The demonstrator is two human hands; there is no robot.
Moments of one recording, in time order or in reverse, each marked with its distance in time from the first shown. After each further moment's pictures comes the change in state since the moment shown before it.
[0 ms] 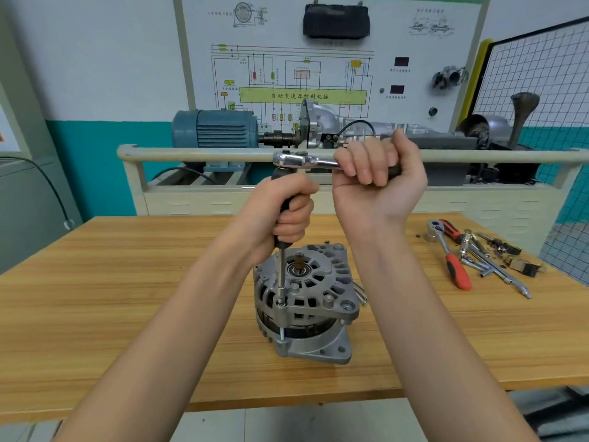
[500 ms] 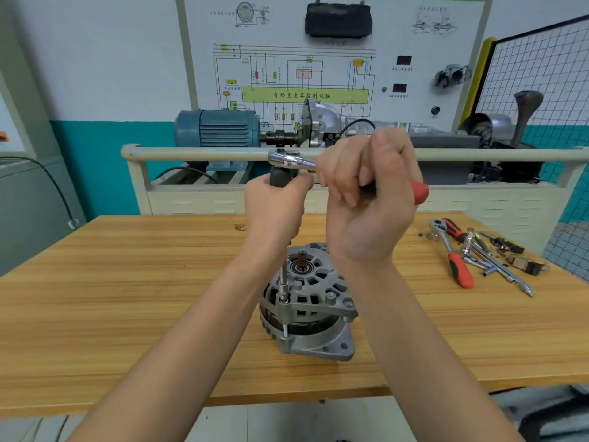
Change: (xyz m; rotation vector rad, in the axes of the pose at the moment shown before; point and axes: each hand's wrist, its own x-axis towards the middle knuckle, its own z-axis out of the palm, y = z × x) left_hand 0.000 -0.011 0.019 0.156 0.559 0.231; right_hand -0.031 0.023 0.017 -0.564 -0.428 -0.440
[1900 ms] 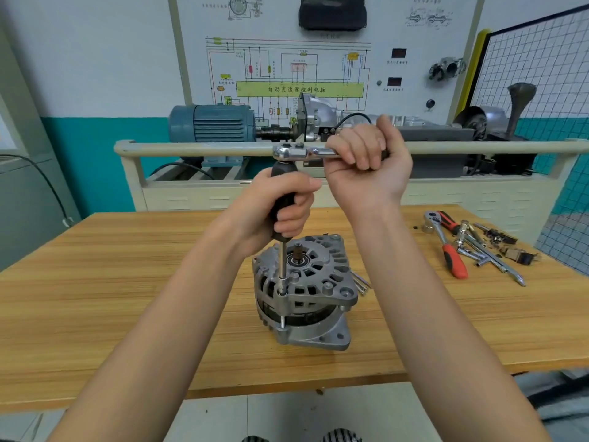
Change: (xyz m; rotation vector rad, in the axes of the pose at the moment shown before) left_hand 0.008 0.009 -0.026 -0.162 -0.736 -0.158; right_hand 0.031 0.005 -0.039 0.748 0.431 0.563
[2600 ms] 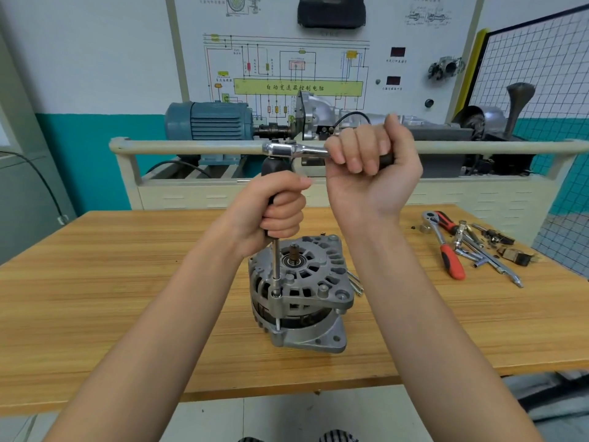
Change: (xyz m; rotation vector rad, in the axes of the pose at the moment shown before) left_hand 0.009 -0.008 -0.008 -0.154 -0.010 -0.083; right_hand -0.011 0.006 0.003 -0.250 -0.053 -0.161
